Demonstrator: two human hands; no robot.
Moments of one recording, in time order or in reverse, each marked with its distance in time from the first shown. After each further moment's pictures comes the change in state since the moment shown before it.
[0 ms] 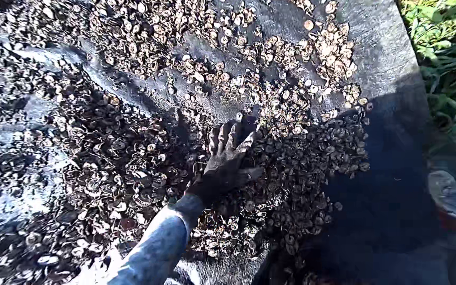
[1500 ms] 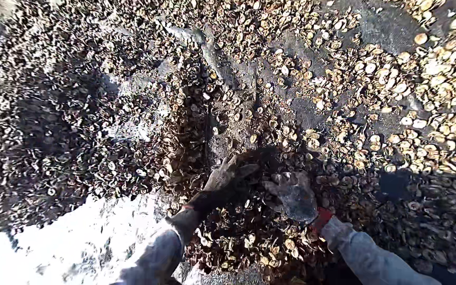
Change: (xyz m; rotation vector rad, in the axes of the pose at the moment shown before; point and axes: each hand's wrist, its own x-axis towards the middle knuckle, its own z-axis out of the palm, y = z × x) left_hand -0.139 -0.025 -0.040 -0.058 -0.177 -0.442; right_hand -0.124 -0.318 0.072 0.578 -0.437 -1.073
